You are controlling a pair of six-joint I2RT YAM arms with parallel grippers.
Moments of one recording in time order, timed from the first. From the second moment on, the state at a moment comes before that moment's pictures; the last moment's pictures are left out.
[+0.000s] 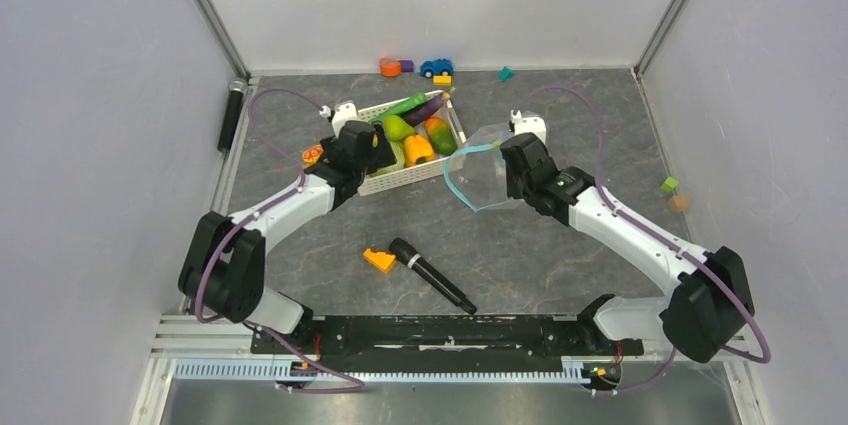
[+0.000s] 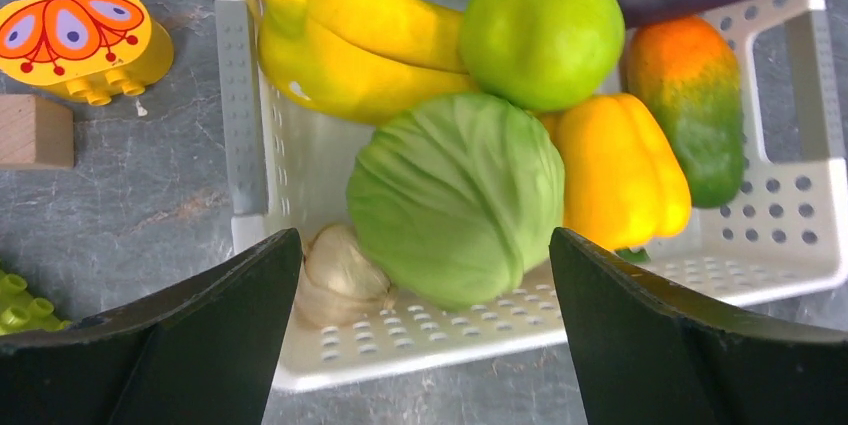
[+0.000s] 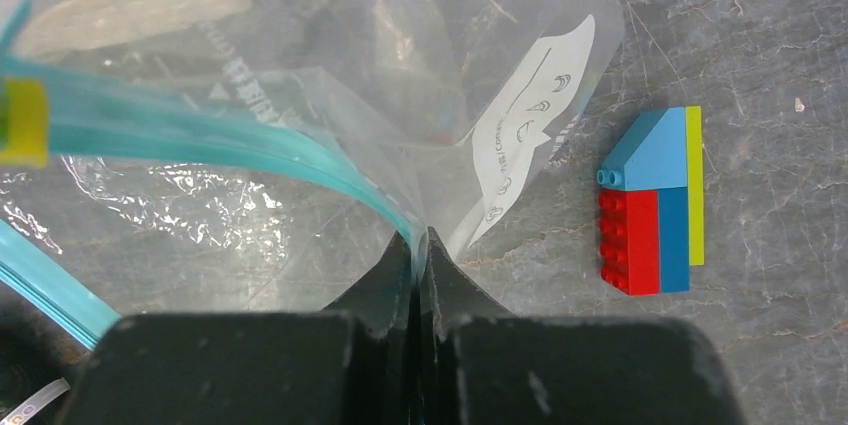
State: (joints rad) left arm -0.48 1.45 0.90 -0.07 -0.41 -0.58; right arm 0.63 1.30 0.98 -0.52 0.45 0.38
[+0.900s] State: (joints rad) left arm -0.44 1.74 1.10 -0.07 -0.33 -0.59; right arm 0.62 1.26 0.88 -0.48 0.51 0.37
